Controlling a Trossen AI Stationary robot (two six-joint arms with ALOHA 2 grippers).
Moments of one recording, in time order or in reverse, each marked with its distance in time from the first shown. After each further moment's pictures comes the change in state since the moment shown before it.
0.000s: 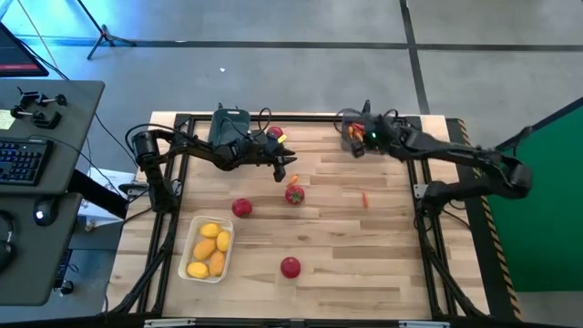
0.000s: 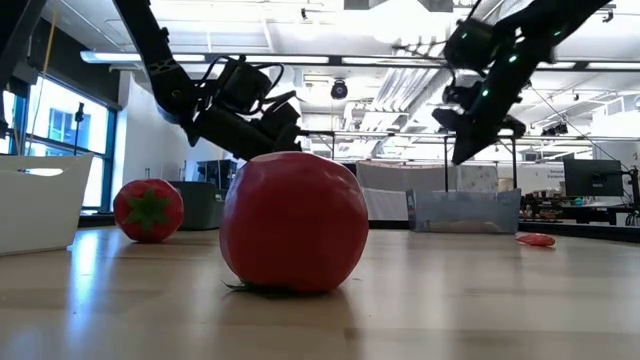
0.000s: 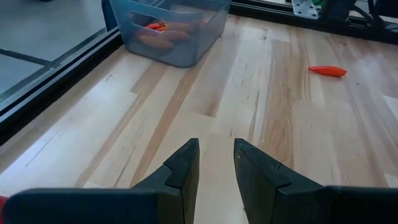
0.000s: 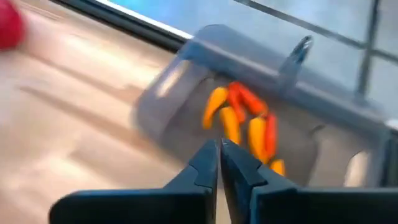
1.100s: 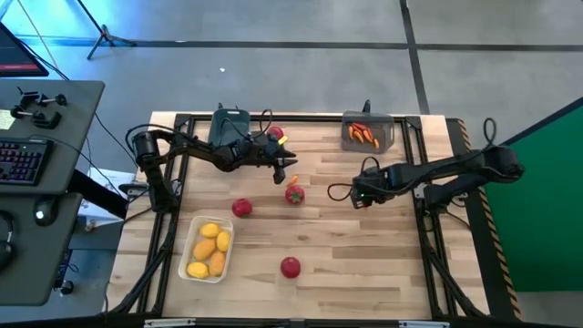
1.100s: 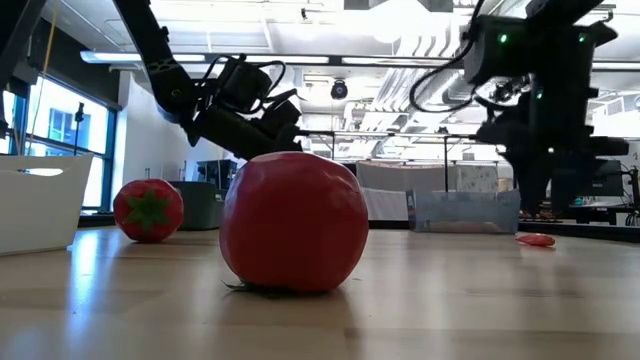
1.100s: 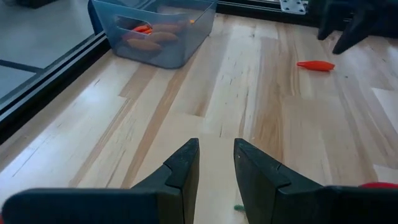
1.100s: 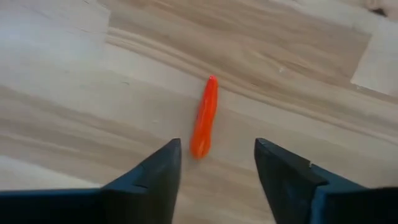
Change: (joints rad) left arm -0.010 0.000 0.000 0.000 0.018 0.035; right arm 0.531 0.140 -0.039 -0.419 -0.293 0.840
